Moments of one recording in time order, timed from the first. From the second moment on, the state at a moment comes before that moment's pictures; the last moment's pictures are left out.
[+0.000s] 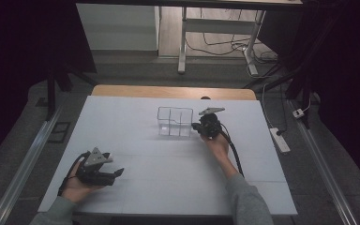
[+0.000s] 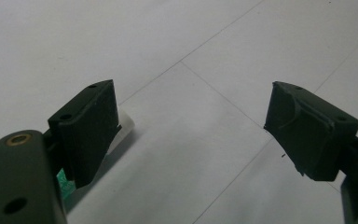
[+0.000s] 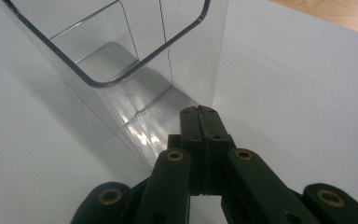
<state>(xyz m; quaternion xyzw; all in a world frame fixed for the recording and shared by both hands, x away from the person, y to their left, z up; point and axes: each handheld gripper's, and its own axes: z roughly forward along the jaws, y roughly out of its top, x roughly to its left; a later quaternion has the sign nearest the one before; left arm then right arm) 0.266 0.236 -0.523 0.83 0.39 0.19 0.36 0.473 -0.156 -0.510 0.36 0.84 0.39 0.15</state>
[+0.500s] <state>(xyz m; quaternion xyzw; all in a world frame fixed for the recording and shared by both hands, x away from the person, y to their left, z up) 0.266 0.235 -0.524 0.83 0.38 0.18 0.36 0.476 -0.151 -0.512 0.36 0.84 0.39 0.15</state>
